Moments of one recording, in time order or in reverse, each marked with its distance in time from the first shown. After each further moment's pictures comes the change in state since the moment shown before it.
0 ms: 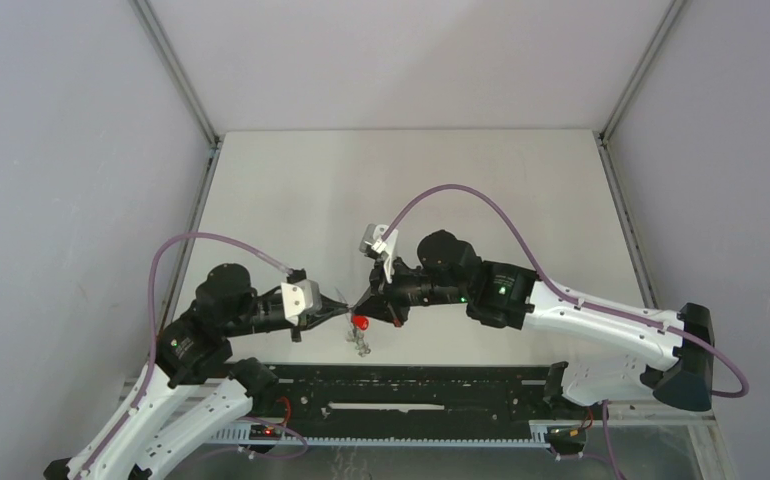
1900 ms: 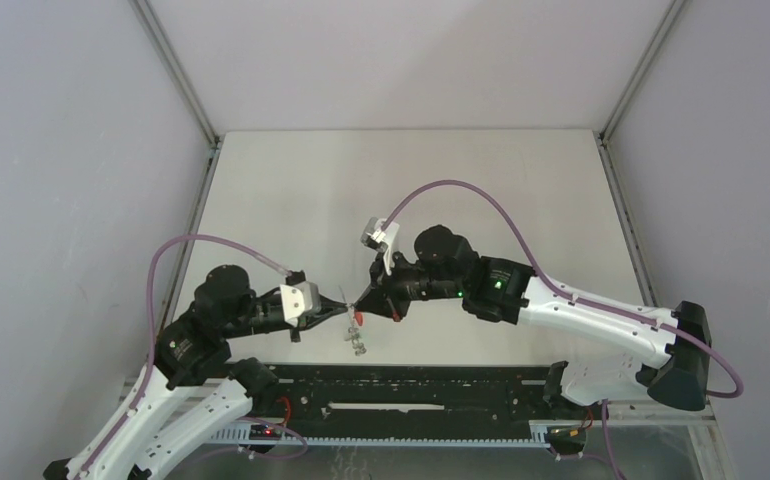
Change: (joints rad) left arm -0.006 -0.010 0.000 -0.009 -0.017 0.016; right arm -0.043 0.027 0.010 -0.021 0.013 0.071
